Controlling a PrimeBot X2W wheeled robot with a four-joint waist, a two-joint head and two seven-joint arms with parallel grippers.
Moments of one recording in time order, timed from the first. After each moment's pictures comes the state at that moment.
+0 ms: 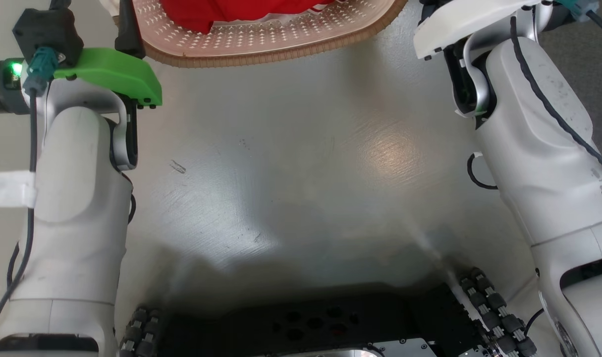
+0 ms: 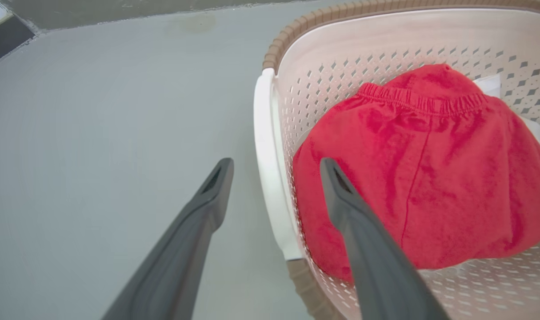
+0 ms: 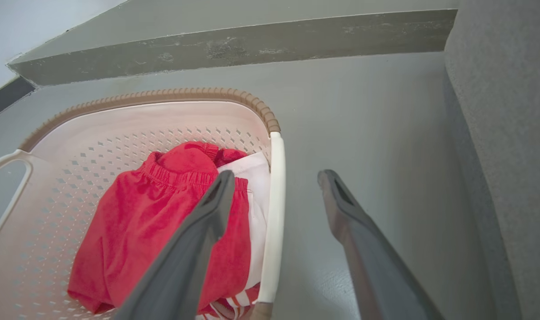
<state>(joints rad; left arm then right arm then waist) -0.86 0.03 -0.15 0.59 -0.17 0.07 -0.24 -0.96 -0.07 0.37 0.59 0.29 -0.07 -0.25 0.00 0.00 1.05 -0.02</state>
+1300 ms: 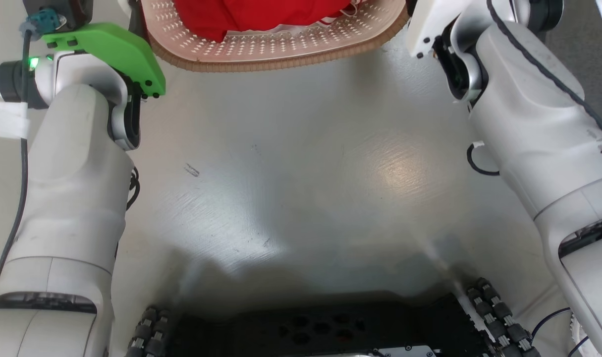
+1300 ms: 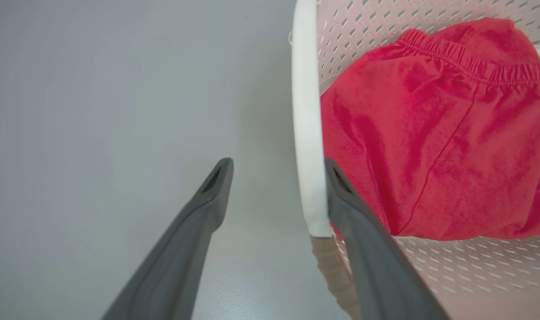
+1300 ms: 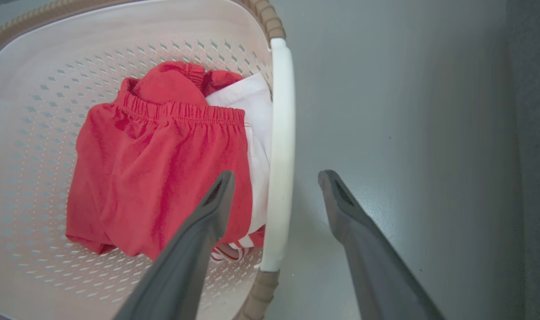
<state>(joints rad) -1.03 0.02 -0.20 0.91 -0.33 0.04 -0.10 -1.14 -0.07 0.56 0.94 0.50 -0.08 -0.08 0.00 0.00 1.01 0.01</state>
